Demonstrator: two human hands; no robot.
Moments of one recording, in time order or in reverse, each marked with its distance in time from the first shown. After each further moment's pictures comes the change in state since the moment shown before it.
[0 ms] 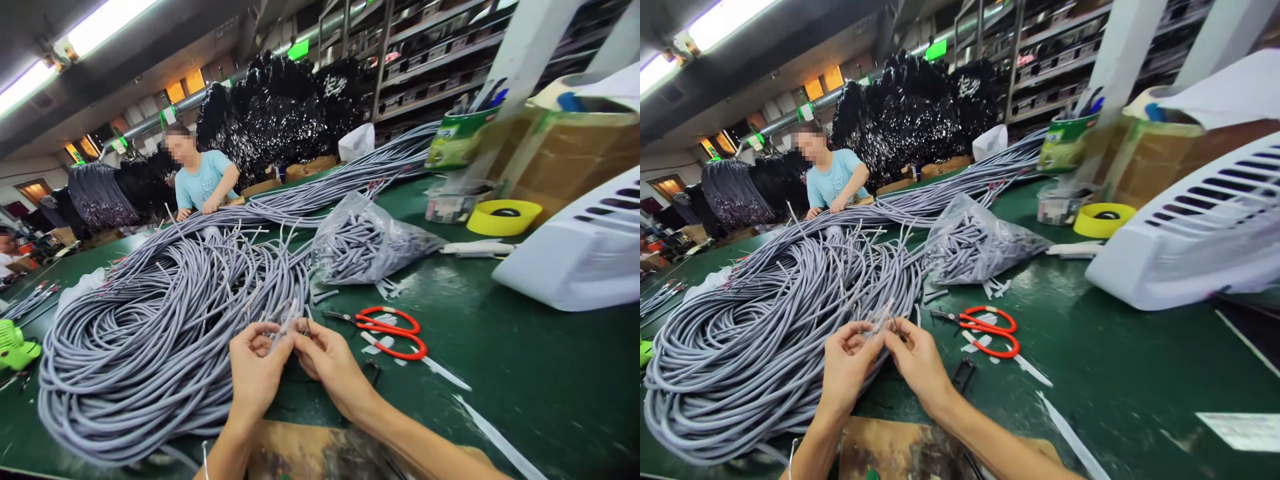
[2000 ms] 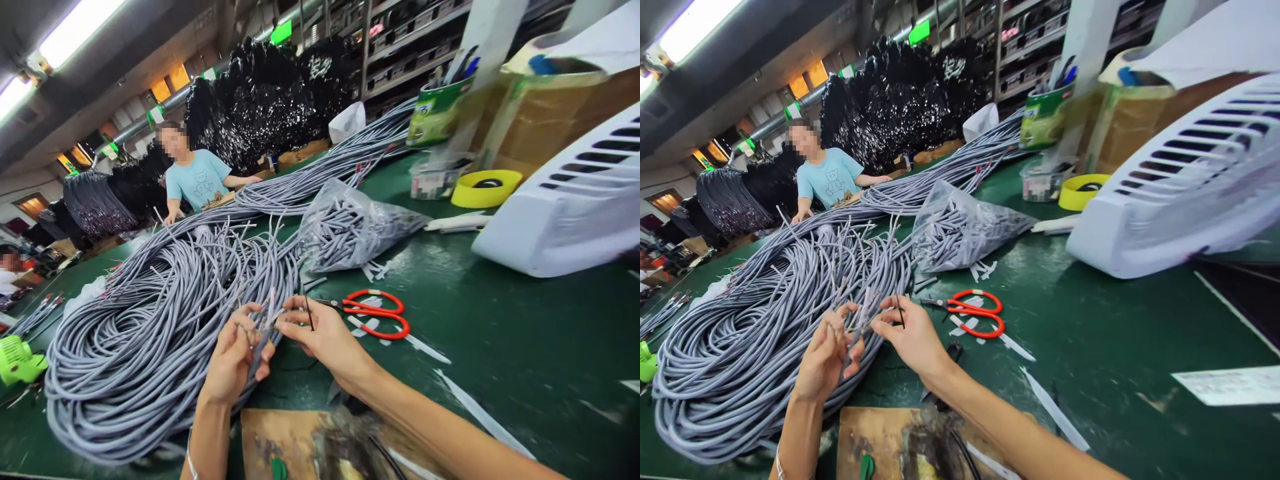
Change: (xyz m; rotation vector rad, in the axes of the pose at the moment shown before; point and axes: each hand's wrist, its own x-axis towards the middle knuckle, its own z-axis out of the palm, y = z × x) left_hand 0.001 0.014 -0.016 -0.297 -0.435 -0.012; right_hand 0.006 -0.019 -0.015 0.016 0.060 0.080
